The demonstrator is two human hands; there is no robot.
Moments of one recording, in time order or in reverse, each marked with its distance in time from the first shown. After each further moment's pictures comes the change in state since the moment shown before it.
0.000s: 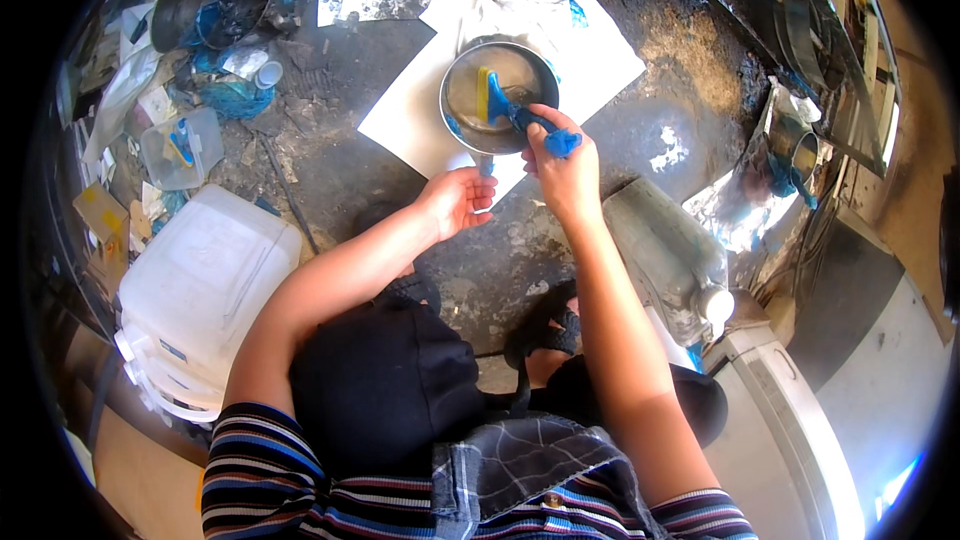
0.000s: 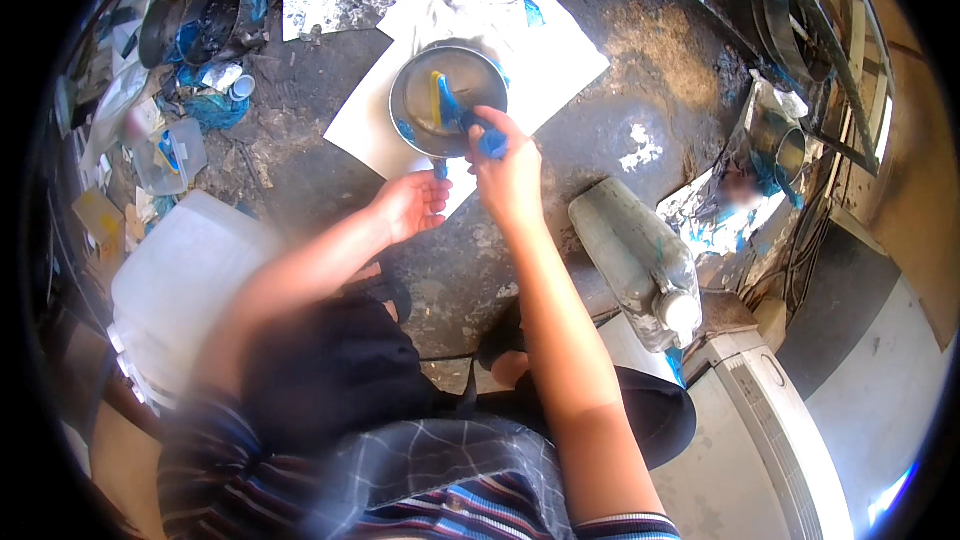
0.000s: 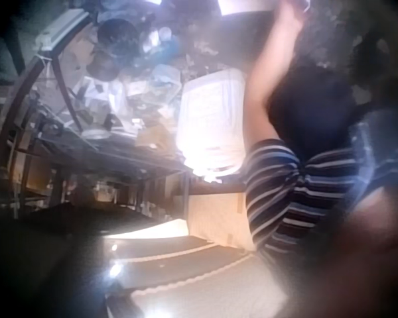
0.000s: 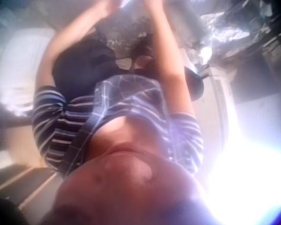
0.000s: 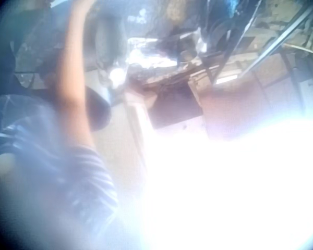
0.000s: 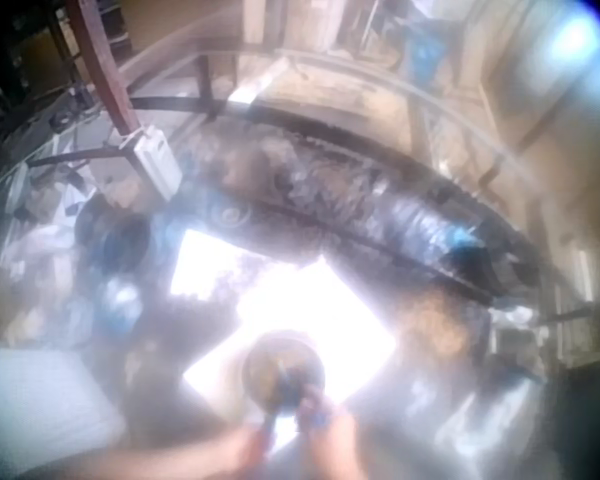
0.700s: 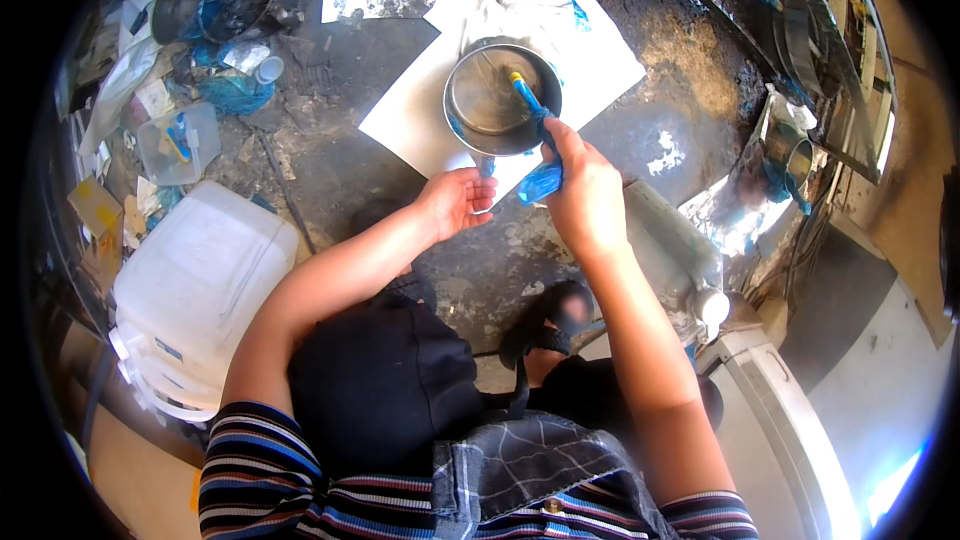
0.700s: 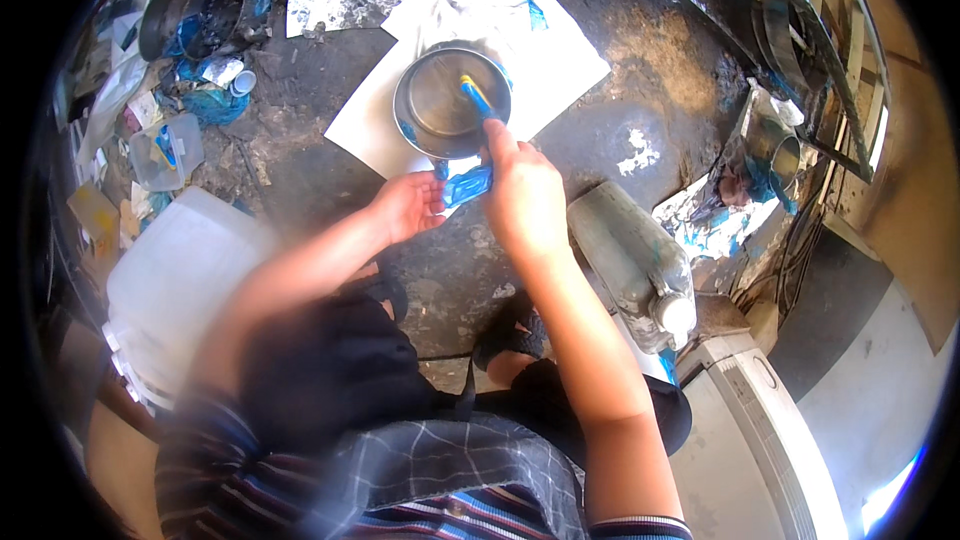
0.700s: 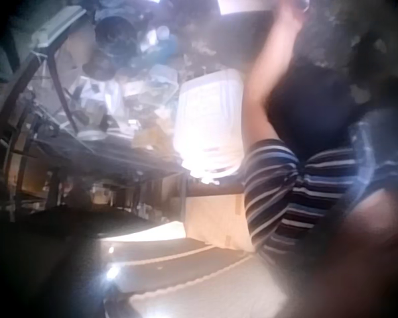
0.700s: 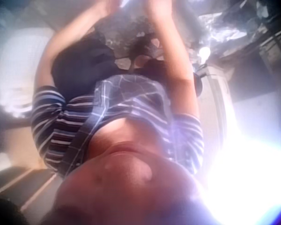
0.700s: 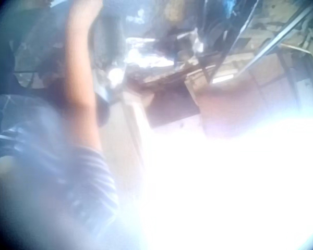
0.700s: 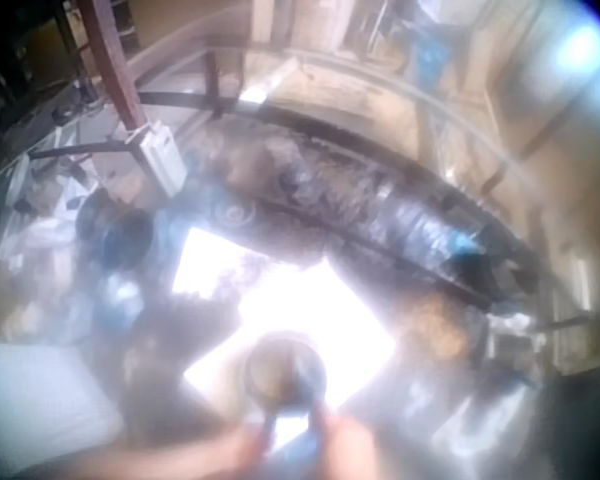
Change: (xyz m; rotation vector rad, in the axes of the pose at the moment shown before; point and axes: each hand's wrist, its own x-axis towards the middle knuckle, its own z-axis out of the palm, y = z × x) left_hand 0.009 -0.005 -0.006 -0.025 -0.028 -0.011; right_hand -0.025 -0.028 -0.024 -0.739 -0.016 -0.379
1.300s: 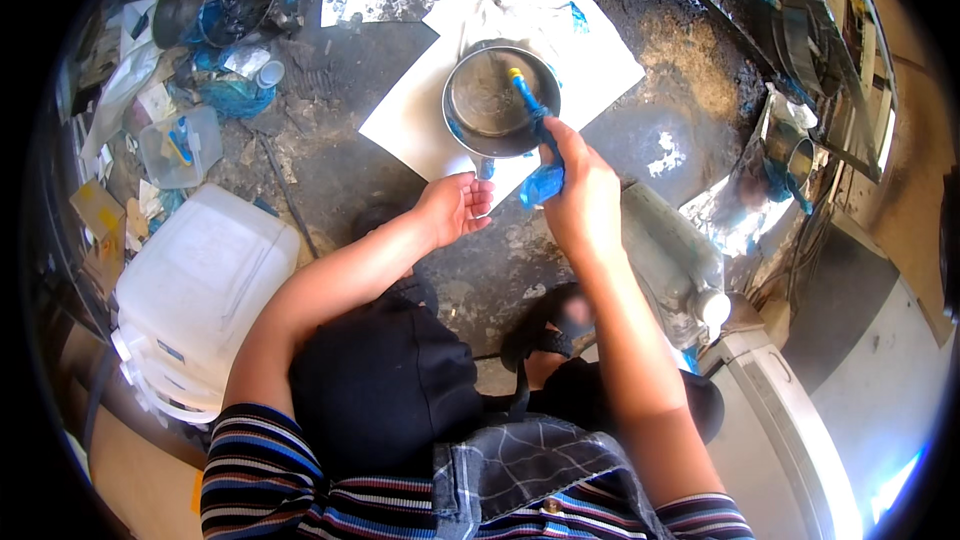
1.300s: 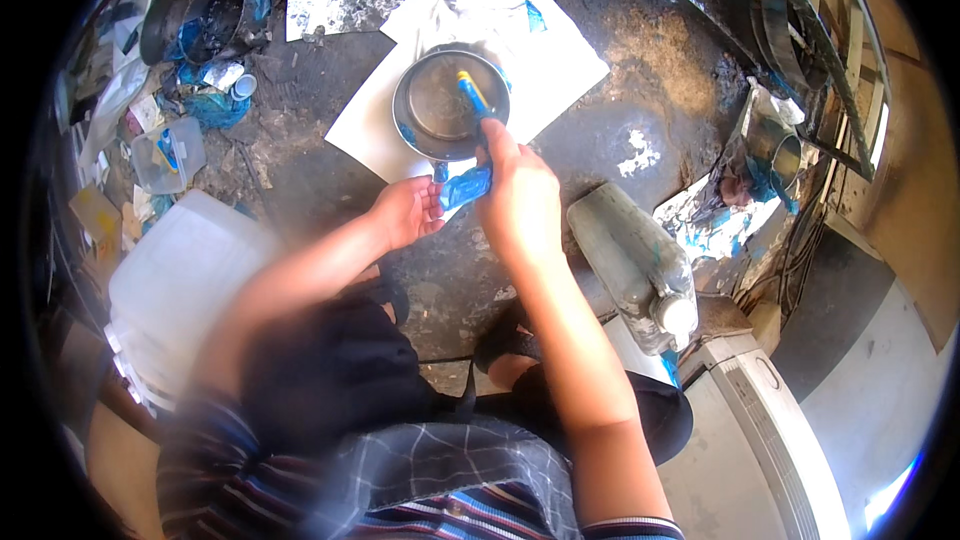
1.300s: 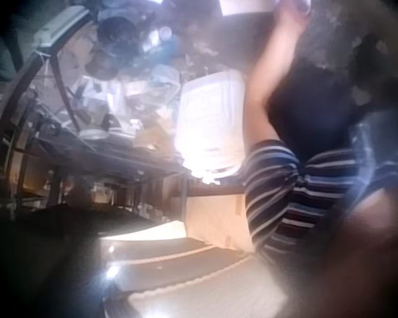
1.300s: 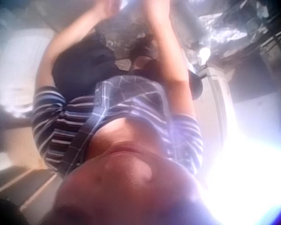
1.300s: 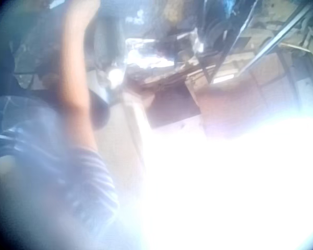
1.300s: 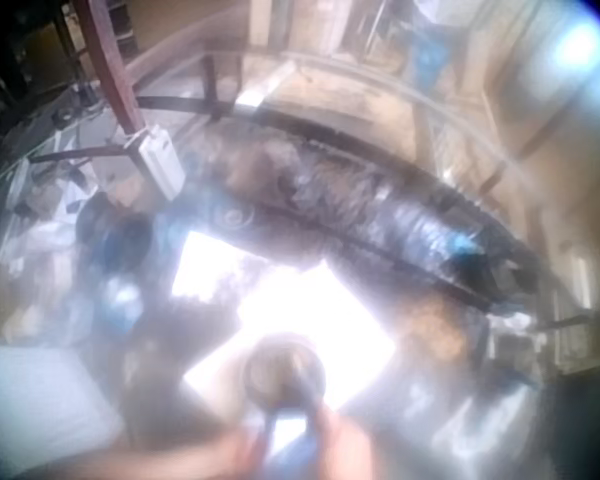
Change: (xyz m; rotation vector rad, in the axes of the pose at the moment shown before) left_hand -0.003 -0.001 0.000 -0.032 0.038 -0.021; right_hand -0.002 -0.011 -0.002 0.091 0.076 0.031
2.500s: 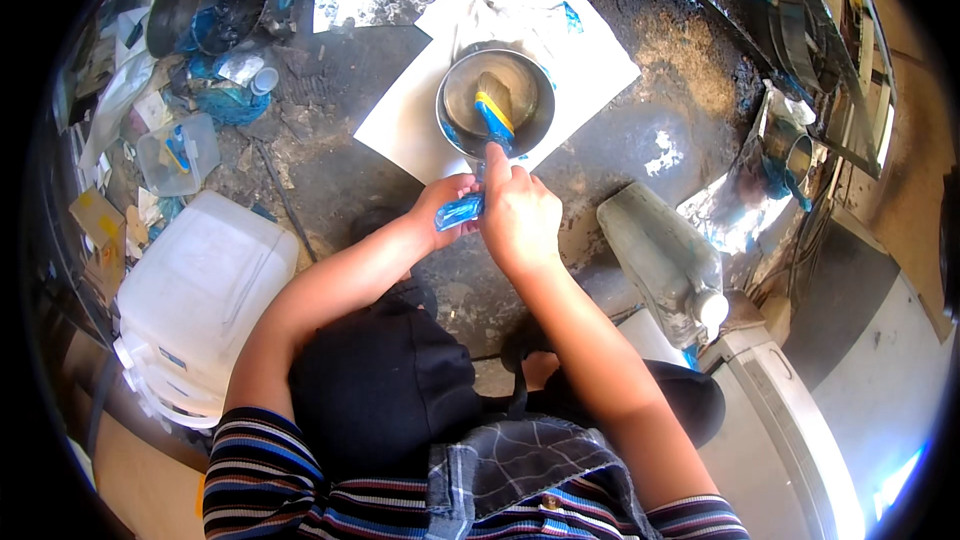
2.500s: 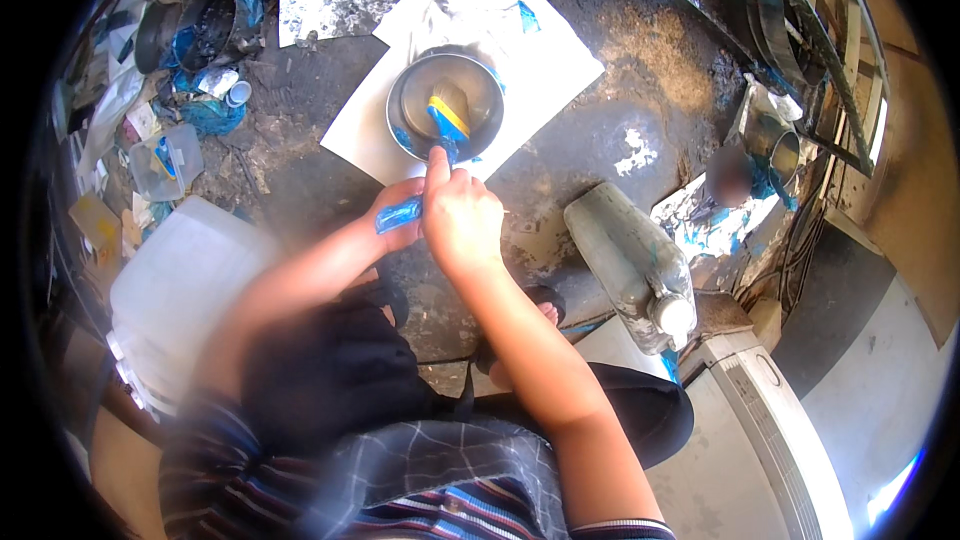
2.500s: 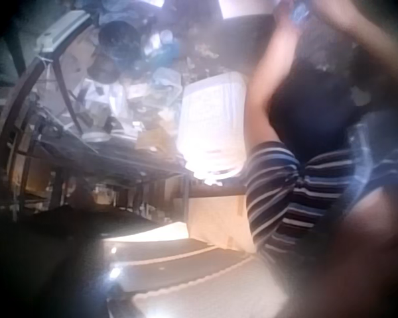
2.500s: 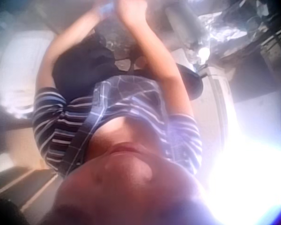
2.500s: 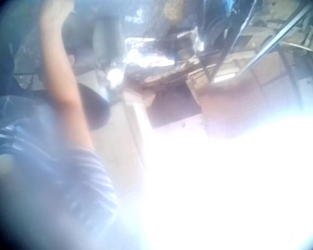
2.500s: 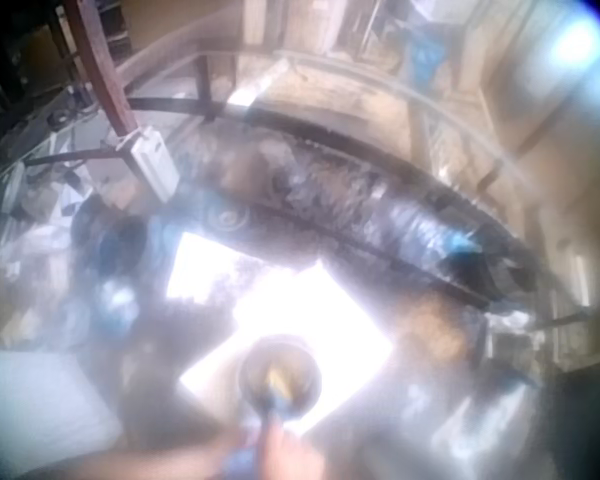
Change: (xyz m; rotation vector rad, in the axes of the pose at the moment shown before) left_hand 0.020 -0.009 -0.020 -0.097 -0.297 0.071; right_hand -0.022 -0.014 0.052 -0.351 -0.147 -0.066
